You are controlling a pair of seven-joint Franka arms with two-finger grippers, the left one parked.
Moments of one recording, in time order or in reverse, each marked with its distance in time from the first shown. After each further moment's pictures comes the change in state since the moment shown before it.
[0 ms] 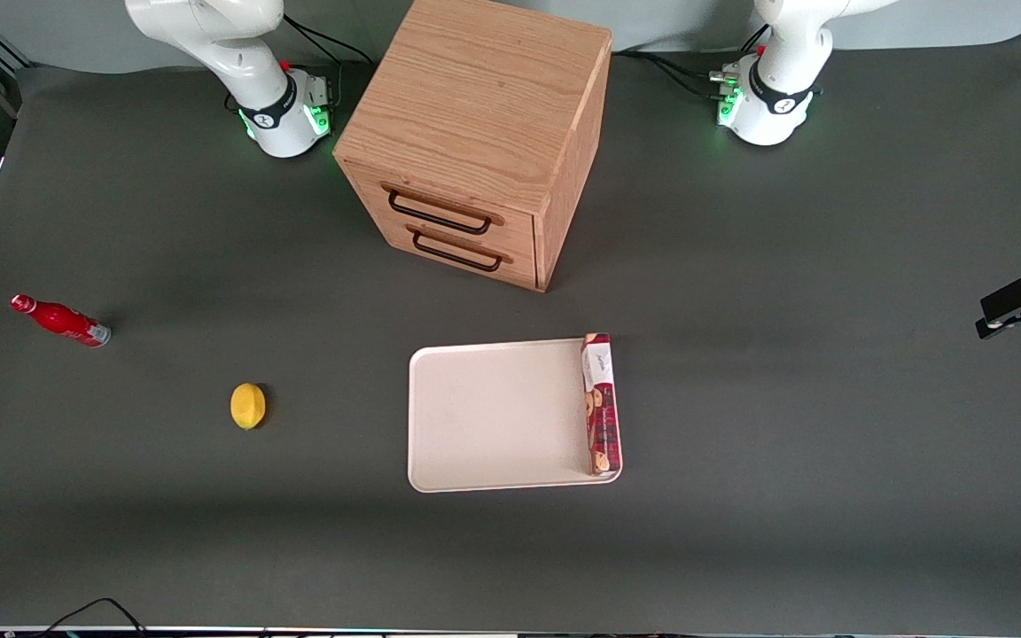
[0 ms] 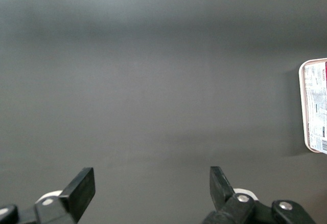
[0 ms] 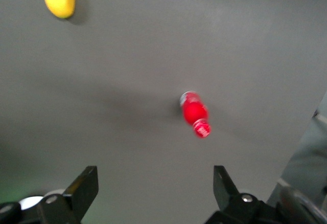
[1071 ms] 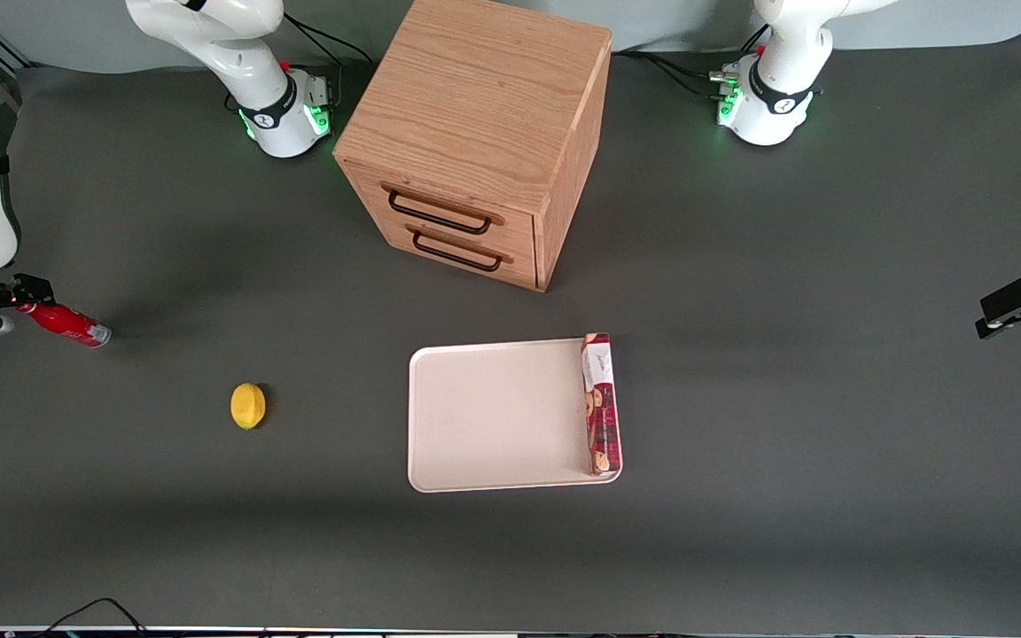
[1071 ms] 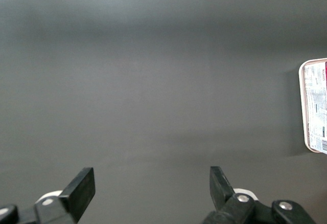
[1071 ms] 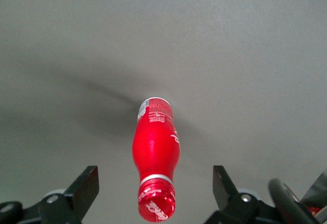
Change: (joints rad) arm -0.047 0.176 -0.071 -0.304 0.023 0.489 -0.179
